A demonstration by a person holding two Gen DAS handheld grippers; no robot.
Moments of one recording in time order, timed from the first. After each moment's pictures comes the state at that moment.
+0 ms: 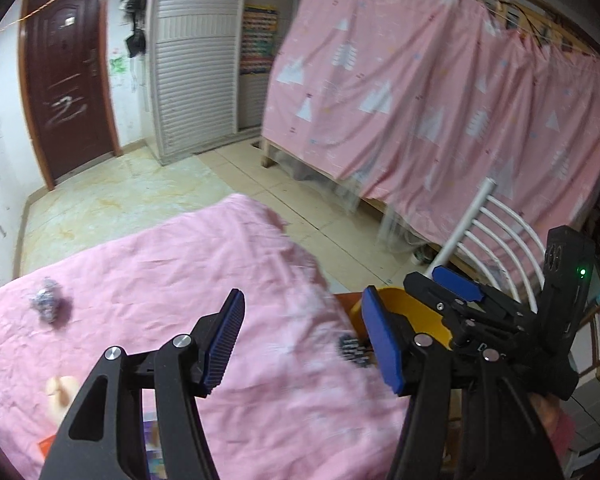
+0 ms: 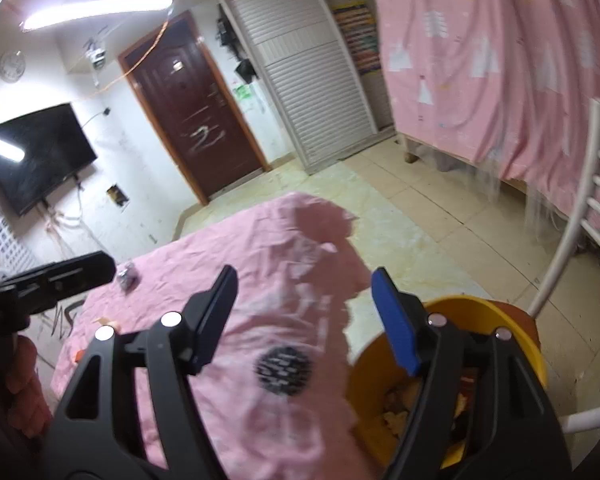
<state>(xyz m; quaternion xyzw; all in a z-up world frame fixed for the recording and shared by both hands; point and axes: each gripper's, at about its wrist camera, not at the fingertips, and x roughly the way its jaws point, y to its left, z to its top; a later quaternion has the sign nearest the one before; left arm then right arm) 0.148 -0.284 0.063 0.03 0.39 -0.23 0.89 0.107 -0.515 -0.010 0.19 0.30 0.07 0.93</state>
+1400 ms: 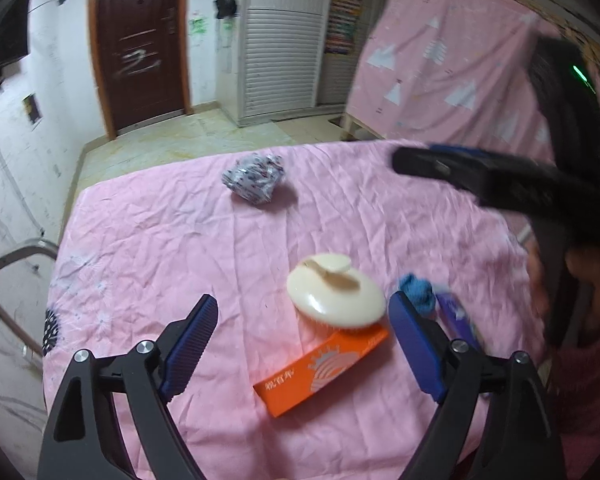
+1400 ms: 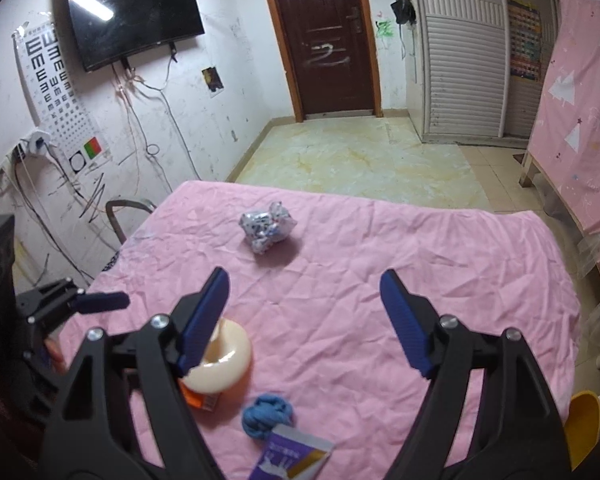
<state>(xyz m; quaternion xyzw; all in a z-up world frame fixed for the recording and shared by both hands) 0.135 -0.019 -0.010 0.02 0.42 -0.15 0.89 0.210 -0.225 0.007 0.01 0.37 0.25 0.89</state>
